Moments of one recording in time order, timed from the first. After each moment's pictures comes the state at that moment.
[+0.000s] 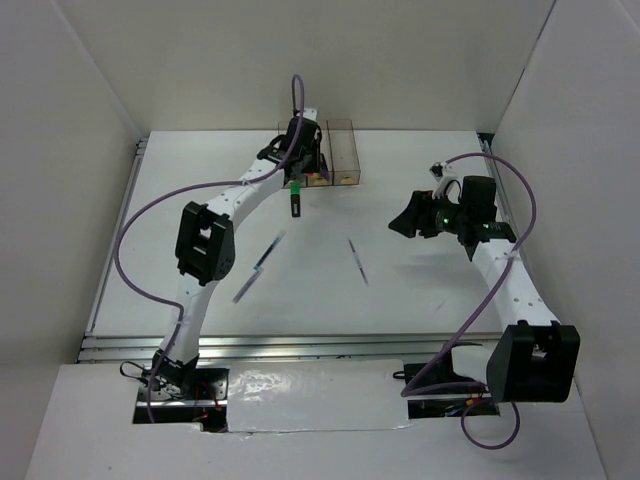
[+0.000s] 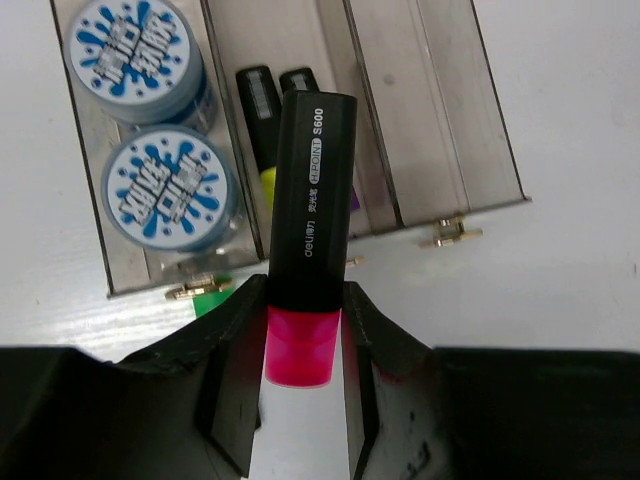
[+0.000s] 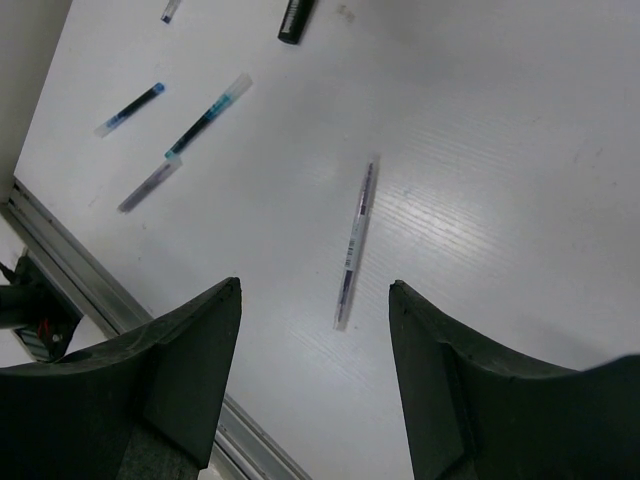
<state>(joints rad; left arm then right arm) -0.49 2.29 2.12 -0.45 -0.19 -0.32 -0.04 1.19 0.91 -0.35 -0.72 0.11</state>
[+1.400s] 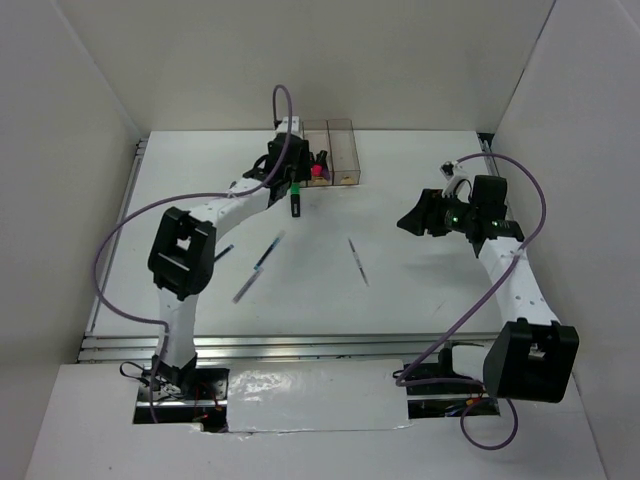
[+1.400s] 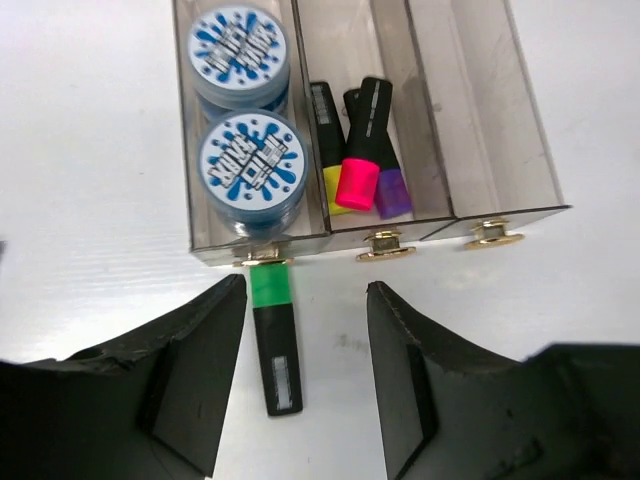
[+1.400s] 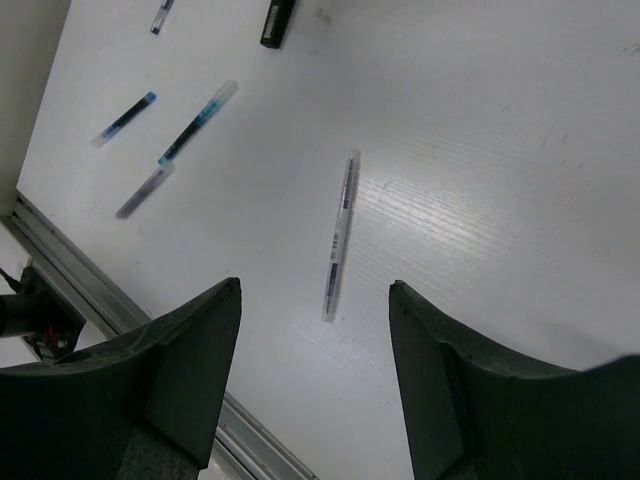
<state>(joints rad) -0.48 2.10 1.68 -0.07 -0.31 -0.33 -0.12 1.22 0.94 -0.40 -0.76 0.08</state>
